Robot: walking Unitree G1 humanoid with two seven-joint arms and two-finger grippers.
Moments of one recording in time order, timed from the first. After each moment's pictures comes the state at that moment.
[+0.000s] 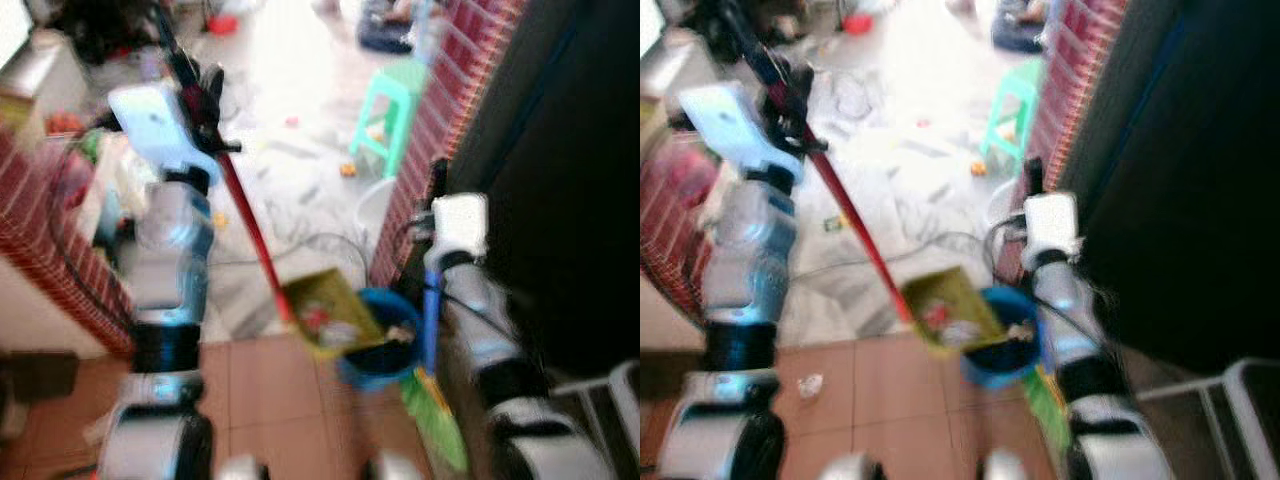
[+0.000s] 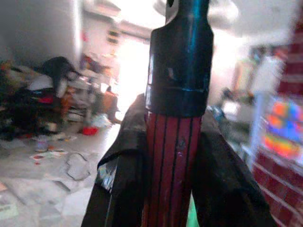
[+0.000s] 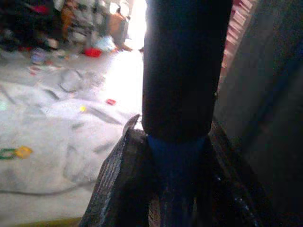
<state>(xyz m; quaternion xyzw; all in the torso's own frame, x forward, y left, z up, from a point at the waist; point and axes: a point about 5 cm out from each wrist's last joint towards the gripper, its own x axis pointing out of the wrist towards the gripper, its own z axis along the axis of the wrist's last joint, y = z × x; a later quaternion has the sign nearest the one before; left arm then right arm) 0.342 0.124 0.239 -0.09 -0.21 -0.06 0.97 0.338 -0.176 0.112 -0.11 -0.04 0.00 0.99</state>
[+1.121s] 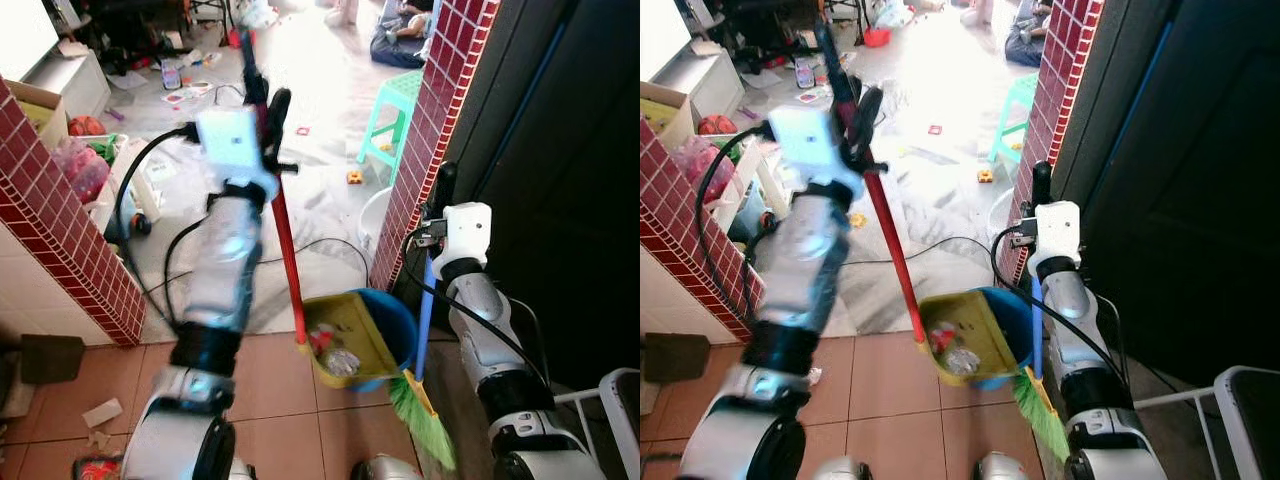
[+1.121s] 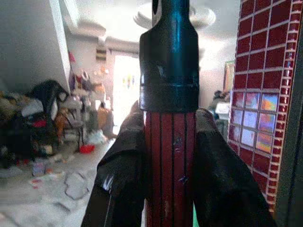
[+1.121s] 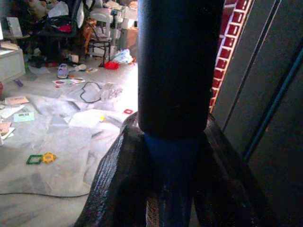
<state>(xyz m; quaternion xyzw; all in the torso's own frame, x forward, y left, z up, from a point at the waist) 0.347 0.082 0.227 -0.02 -0.23 -0.09 0.97 0.332 -0.167 0.113 -0.07 -0.06 0.04 0.99</state>
